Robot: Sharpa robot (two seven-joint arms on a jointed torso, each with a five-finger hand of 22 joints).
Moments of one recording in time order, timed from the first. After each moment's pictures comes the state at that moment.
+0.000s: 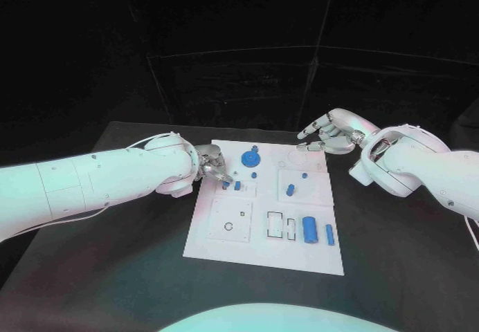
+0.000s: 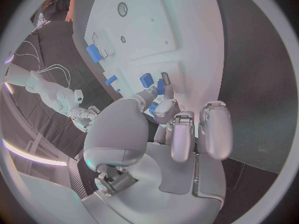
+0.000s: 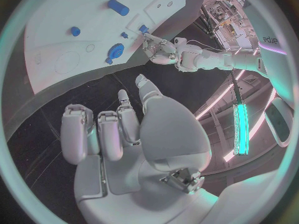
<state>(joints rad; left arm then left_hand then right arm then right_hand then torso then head) 1.27 -0.77 -0.14 1.43 -1.10 -0.04 -0.43 1.18 -0.05 0.49 0.03 0.05 0.90 0.05 0.63 0.53 1.34 -0.03 1.16 1.03 1.47 -0.09 1.57 1.31 0.05 1.47 0.03 1.38 1.31 1.28 -0.78 -0.04 1.42 -1.06 -0.27 0.06 1.29 -0.02 0.03 0.03 0.25 0.96 0.15 0.09 0.07 1.43 0.07 1.35 1.31 1.46 0.00 1.51 1.31 0.05 1.45 0.10 1.46 1.31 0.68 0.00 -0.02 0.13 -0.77</state>
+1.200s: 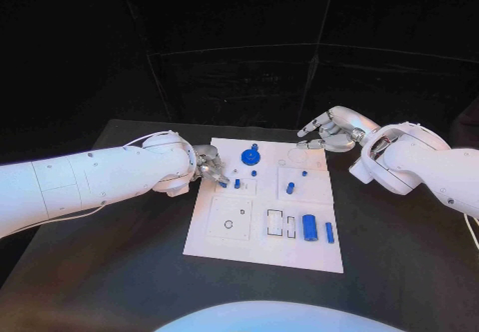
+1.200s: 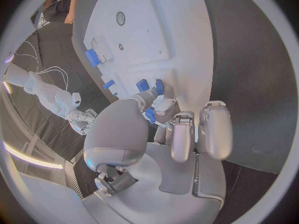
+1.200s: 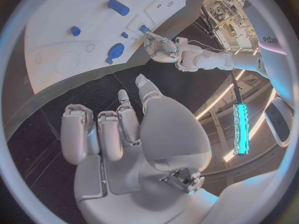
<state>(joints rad) 1.27 -0.78 -0.14 1.44 -1.10 0.00 -0.47 1.18 -0.05 0.50 0.03 0.05 0.91 0.04 0.63 0.54 1.34 -0.03 1.15 1.02 1.47 -0.09 1.57 1.31 0.05 1.47 0.03 1.38 1.31 1.28 -0.78 -0.04 1.42 -1.06 -0.27 0.06 1.29 -0.02 0.03 0.03 0.25 0.96 0.15 0.09 0.07 1.43 0.07 1.35 1.31 1.46 0.00 1.51 1.31 0.05 1.45 0.10 1.46 1.31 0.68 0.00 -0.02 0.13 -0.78</state>
